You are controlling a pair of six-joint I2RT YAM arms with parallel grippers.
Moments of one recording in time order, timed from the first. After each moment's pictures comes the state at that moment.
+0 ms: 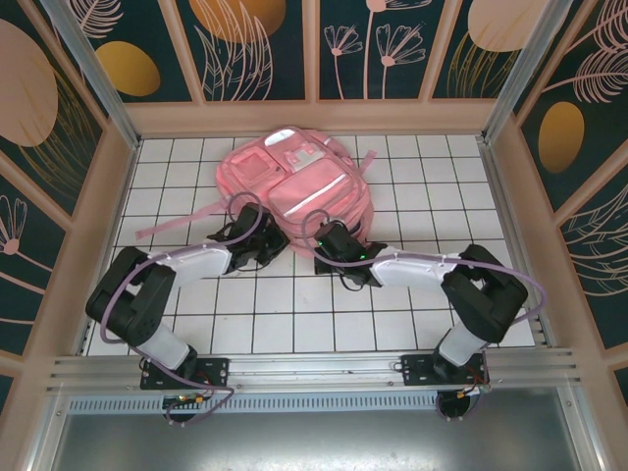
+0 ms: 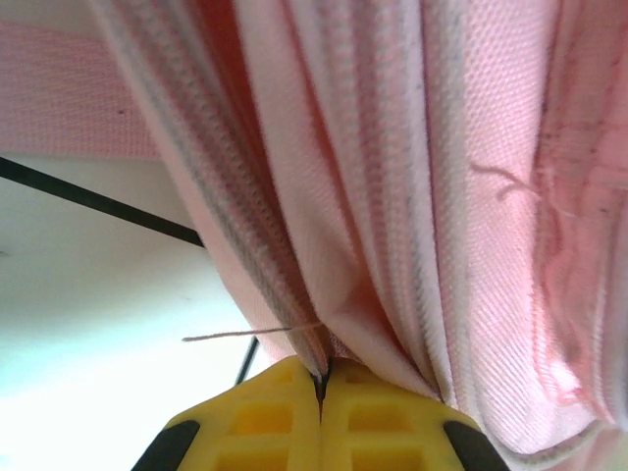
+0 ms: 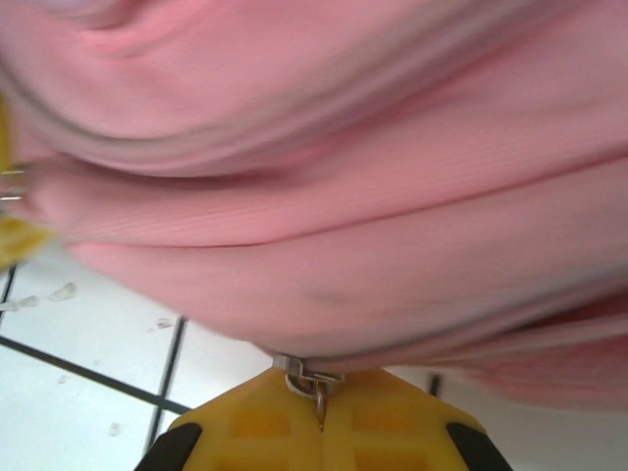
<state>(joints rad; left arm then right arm) -0.53 1.57 0.75 0.00 0.16 -1.21 0.88 1.59 0.83 -0.12 0.17 0.63</state>
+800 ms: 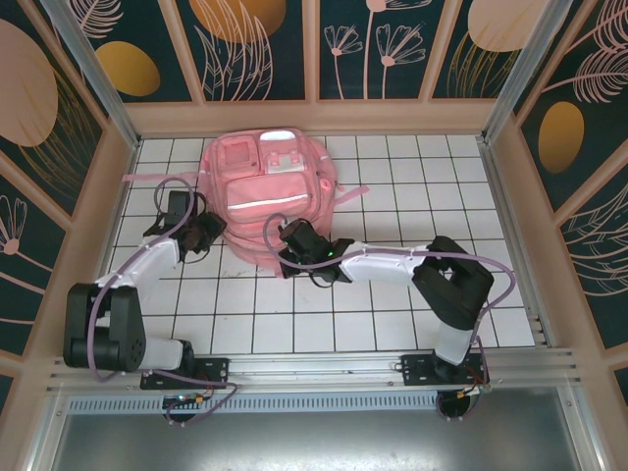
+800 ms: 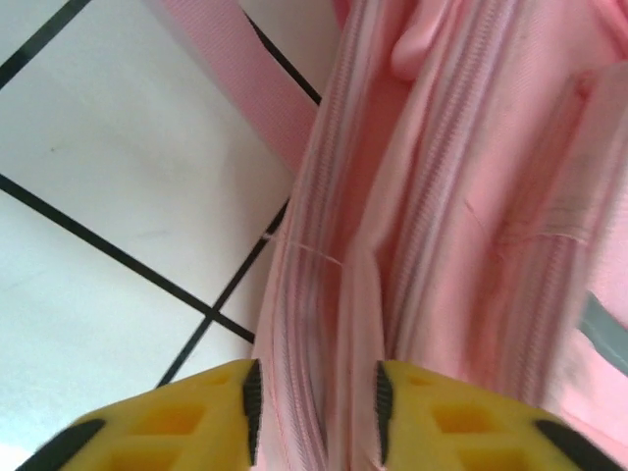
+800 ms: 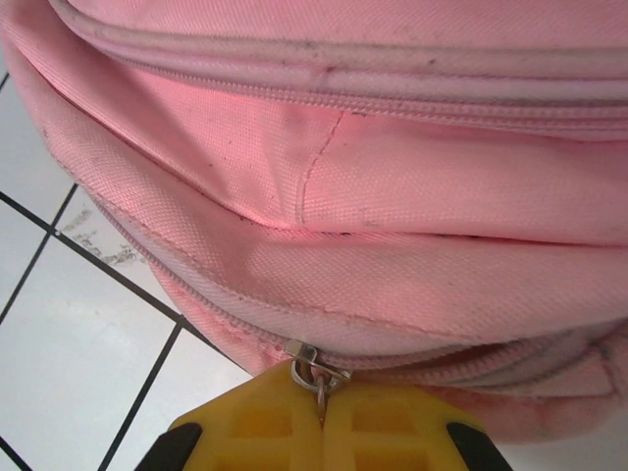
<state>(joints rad) -0.09 1.36 0.76 -0.30 0.13 -0.95 1.02 1.79 1.09 -0.13 0.08 0.51</state>
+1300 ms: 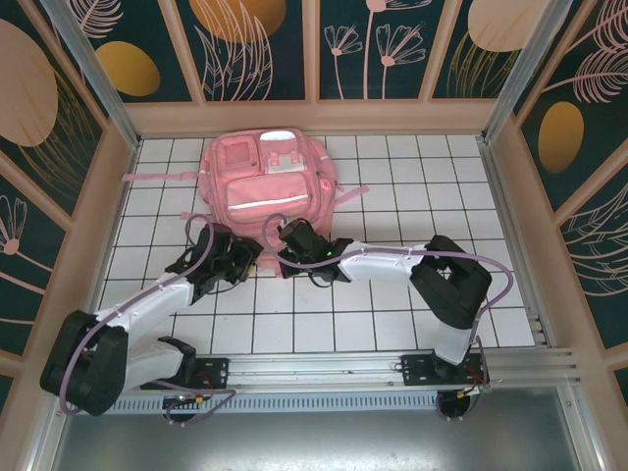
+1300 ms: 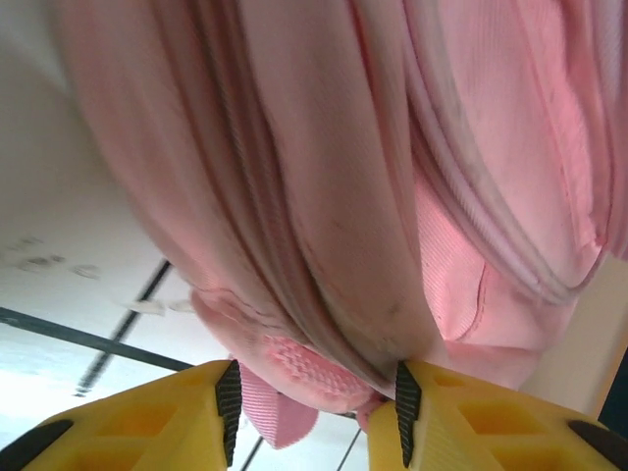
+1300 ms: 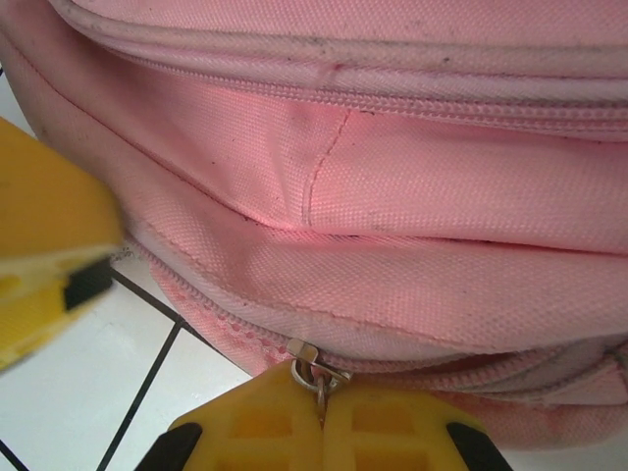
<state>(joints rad) -0.43 1.20 0.50 -0.09 0.21 -1.36 1.02 1.80 1.10 -0.13 0.07 0.51</state>
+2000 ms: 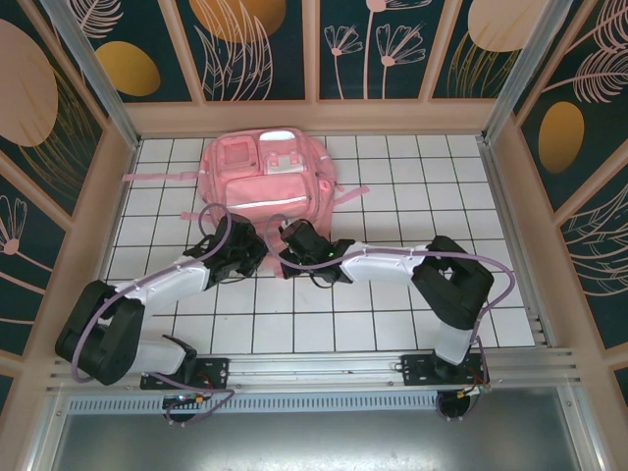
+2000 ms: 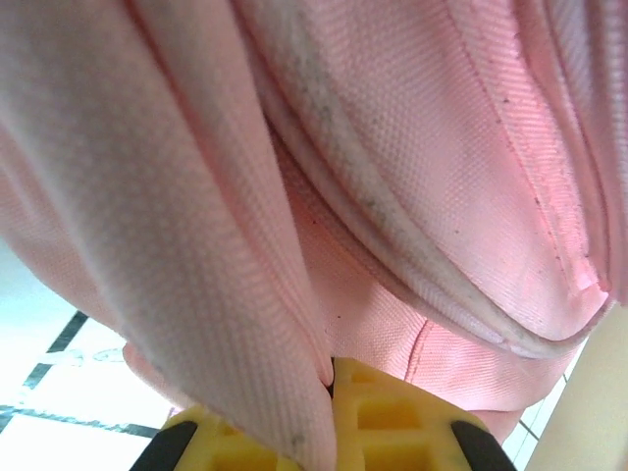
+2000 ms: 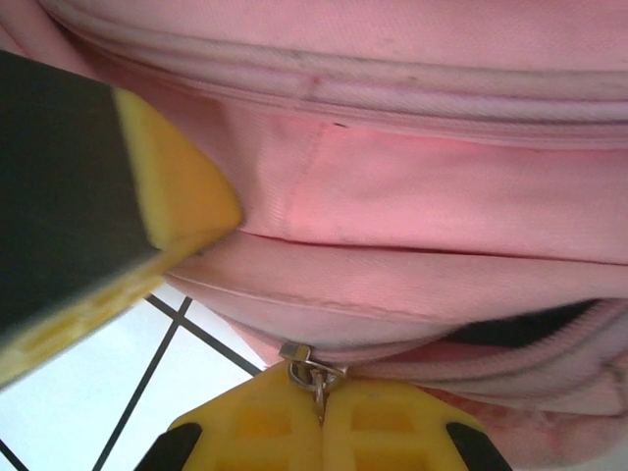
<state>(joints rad) -0.48 1.34 0.62 -0.11 0.10 -1.38 1.00 1.78 1.07 -0.11 0.08 0.50</state>
